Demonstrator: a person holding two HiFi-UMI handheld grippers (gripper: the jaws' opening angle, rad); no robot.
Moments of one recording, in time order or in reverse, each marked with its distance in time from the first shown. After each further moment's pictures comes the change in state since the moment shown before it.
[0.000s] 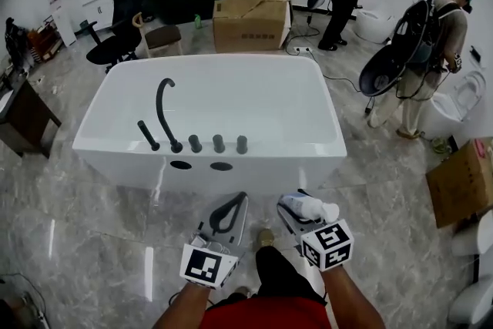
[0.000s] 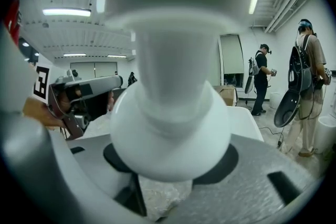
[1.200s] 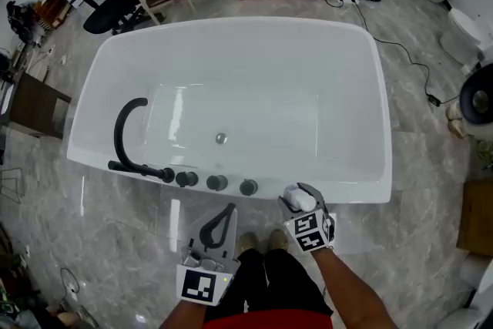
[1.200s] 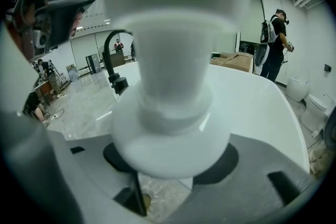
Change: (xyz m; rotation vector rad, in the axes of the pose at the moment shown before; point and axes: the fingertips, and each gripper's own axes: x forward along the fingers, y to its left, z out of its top) left arm 0.247 0.188 -0.150 -0.024 0.328 0.225; right arm 0.353 -0.202 -0.144 -0.086 0.394 0.105
